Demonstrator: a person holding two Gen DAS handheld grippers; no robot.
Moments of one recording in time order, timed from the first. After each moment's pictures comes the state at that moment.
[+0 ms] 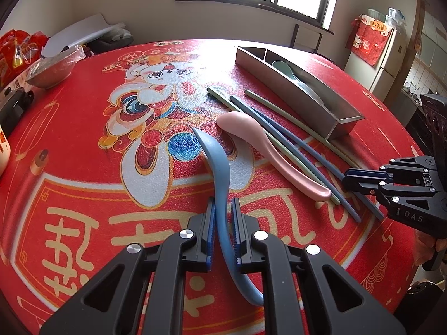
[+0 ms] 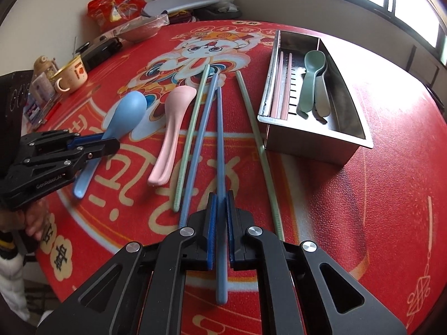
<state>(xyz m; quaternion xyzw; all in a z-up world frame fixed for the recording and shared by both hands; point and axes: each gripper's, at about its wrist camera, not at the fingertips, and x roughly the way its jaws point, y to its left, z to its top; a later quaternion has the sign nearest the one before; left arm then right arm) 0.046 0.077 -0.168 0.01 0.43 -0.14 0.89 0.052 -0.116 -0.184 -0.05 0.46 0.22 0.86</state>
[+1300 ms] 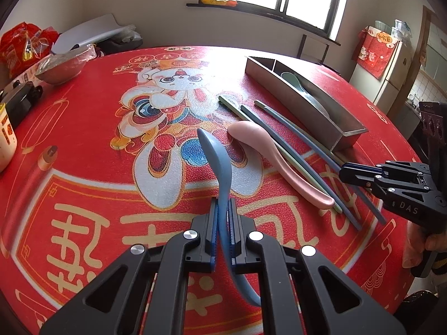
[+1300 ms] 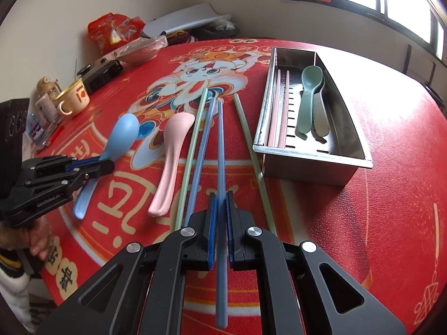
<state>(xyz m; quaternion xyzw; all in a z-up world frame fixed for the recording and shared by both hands) 0.043 0.087 -0.163 -0.01 0.41 -0.13 0.90 0.061 -0.124 -0.175 -0.01 0.42 0.23 0.88</state>
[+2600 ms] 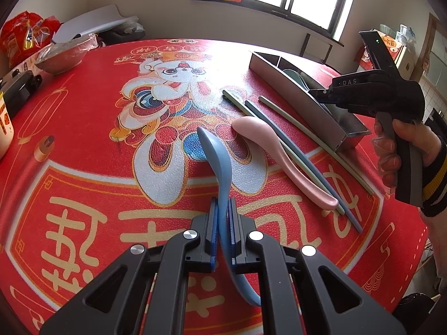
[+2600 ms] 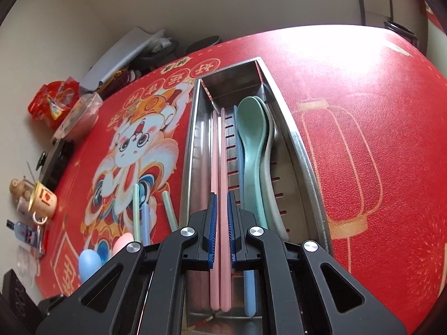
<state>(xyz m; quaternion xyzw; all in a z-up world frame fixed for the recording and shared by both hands) 0.049 0.093 -0.168 -0.03 0.43 -0.13 0.90 0.199 -0.152 -0.167 0.14 0.45 0.13 0.87</state>
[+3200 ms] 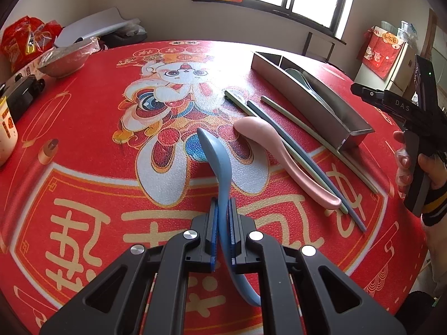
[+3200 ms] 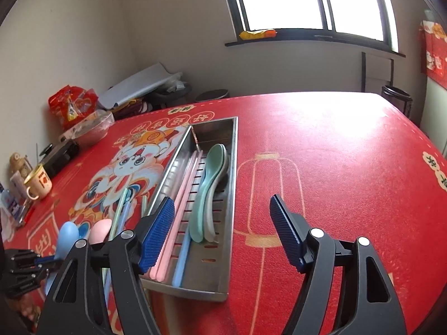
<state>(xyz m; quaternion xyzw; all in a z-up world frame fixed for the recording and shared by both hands) 0.049 0.090 -0.166 -0.01 0.42 -0.11 0.90 0.146 -0.220 -0.148 0.08 0.32 0.14 0.93</state>
